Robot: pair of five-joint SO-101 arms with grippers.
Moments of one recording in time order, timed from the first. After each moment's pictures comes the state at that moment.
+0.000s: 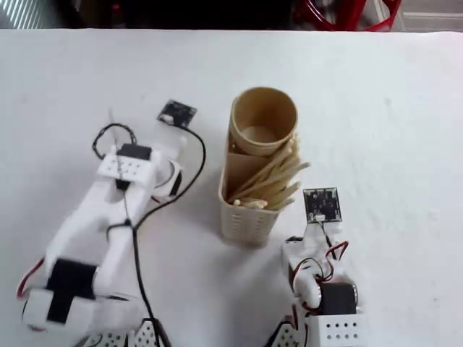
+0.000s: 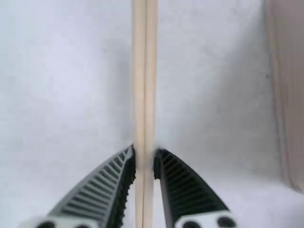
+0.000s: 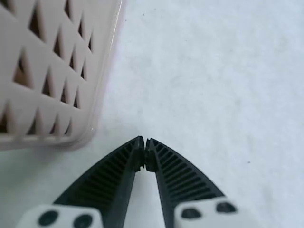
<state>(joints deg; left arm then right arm) 4.1 -8.0 36.2 56.2 -10.2 -6.0 -103.3 96.4 72.7 4.3</state>
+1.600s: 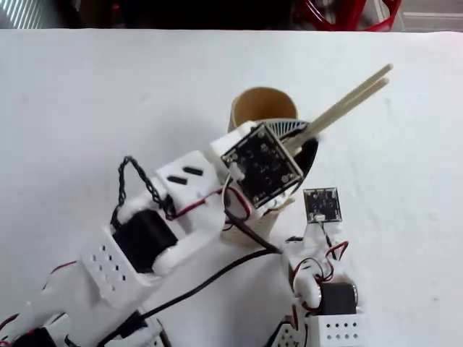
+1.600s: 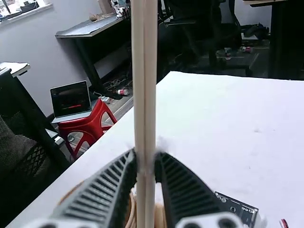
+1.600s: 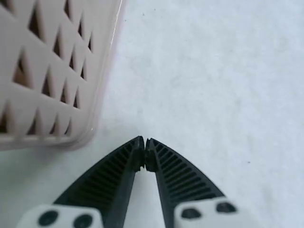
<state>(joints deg) 45.2 -40.9 22.8 41.3 -14.3 -5.9 -103.3 96.4 72.7 4.3</state>
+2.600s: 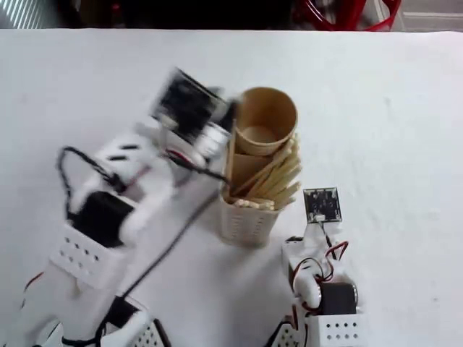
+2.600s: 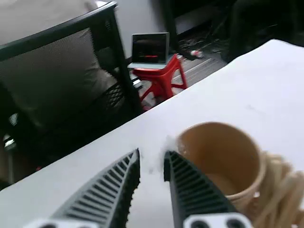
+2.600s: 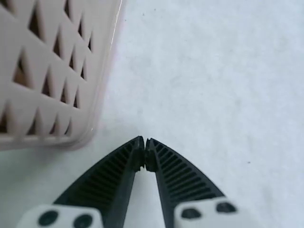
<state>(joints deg) 18.9 -43.0 23.2 48.7 -11.6 -5.9 -103.3 96.4 72.7 4.3</state>
